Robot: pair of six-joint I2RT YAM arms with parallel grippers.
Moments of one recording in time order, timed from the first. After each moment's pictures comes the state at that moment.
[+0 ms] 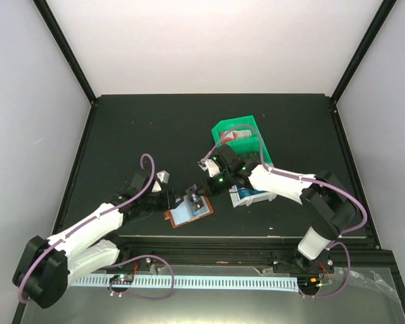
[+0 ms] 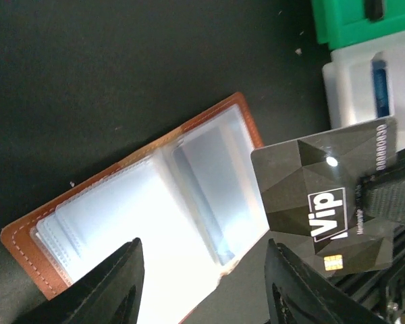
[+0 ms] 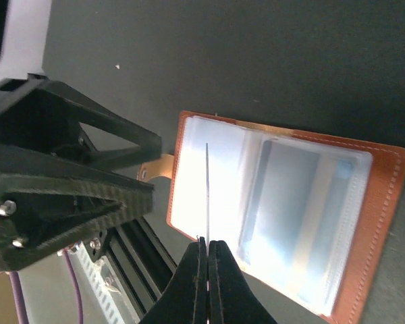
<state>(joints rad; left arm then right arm) -0.50 0.96 0.42 -0.30 0.36 -0.71 0.80 1.65 1.02 -0.32 -0.56 0.52</state>
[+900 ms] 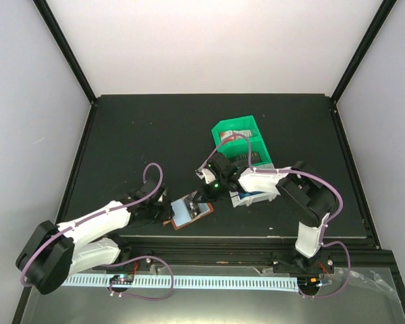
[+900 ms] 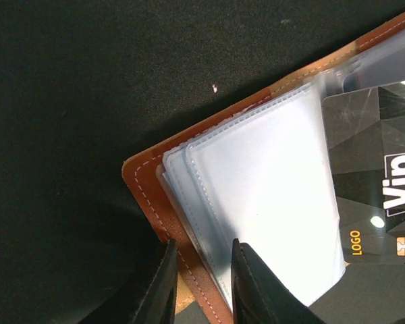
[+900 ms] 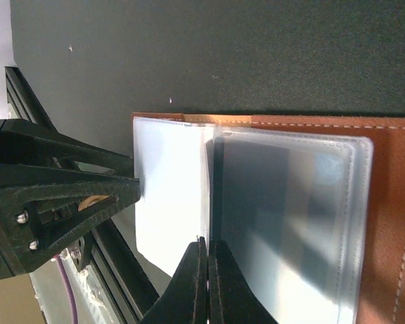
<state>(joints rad) -0.62 1.08 0.40 -0.46 0.17 -0.80 0.81 1.84 0.99 -0.15 -0.64 0.60</state>
